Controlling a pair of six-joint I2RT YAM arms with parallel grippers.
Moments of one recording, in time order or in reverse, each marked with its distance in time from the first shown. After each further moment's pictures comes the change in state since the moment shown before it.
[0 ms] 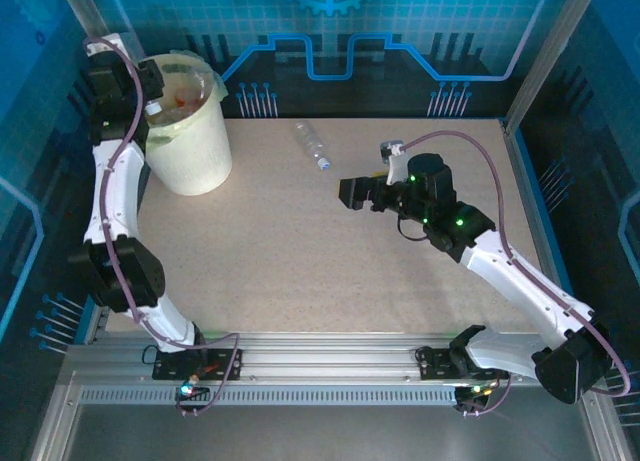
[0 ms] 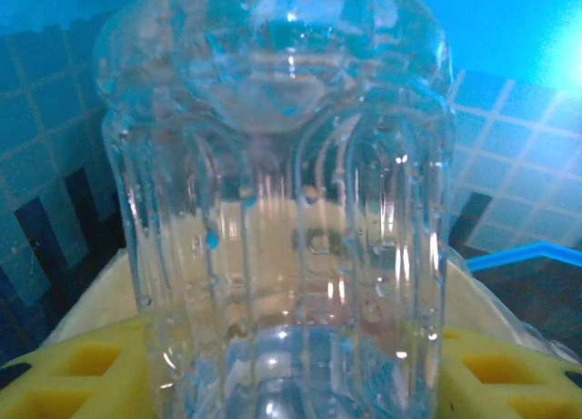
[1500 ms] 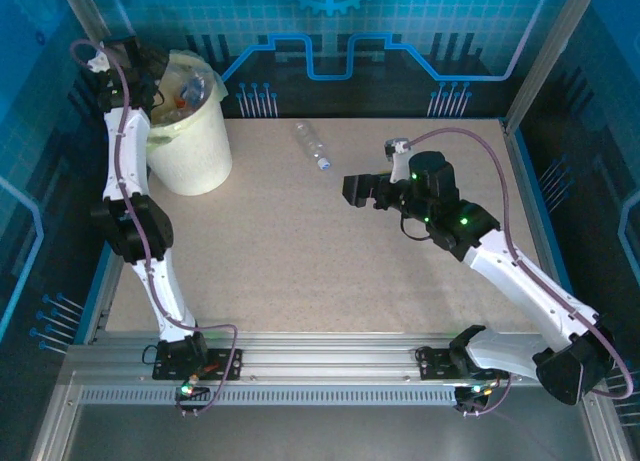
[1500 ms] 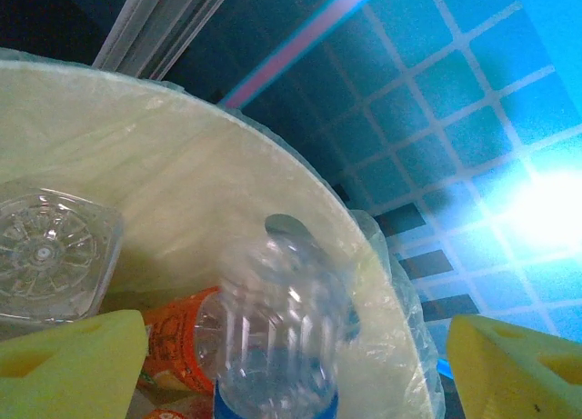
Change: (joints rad) left arm 0.007 0.417 0.515 -0.298 0.022 -0.742; right arm 0.005 -0.010 0.044 -0.079 0.073 -0.001
